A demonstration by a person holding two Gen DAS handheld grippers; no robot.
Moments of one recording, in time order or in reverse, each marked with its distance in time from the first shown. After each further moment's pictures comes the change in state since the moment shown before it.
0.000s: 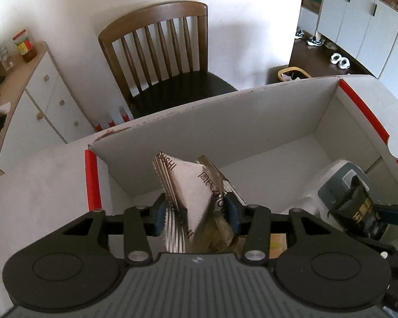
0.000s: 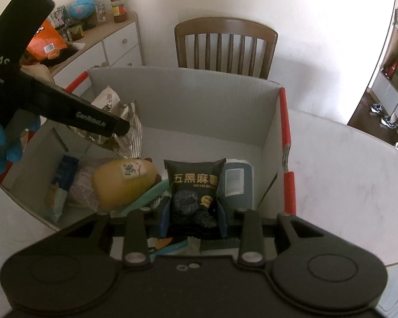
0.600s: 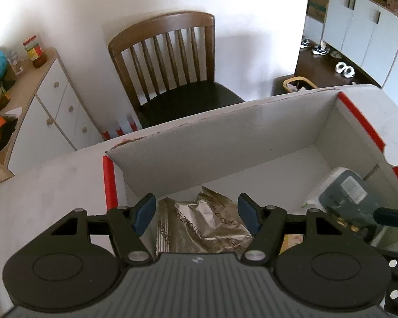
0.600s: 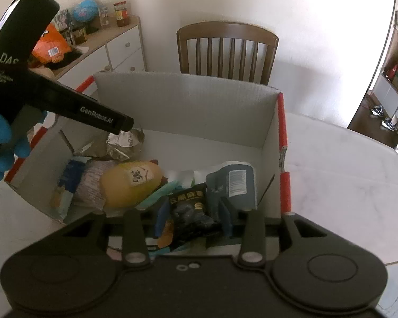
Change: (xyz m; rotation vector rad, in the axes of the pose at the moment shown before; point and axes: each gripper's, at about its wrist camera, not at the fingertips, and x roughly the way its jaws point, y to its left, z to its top) left arm -0.020 0.002 -0.002 -0.012 -0.046 0.022; right arm -0.016 0.001 0.000 0.003 -0.021 0.009
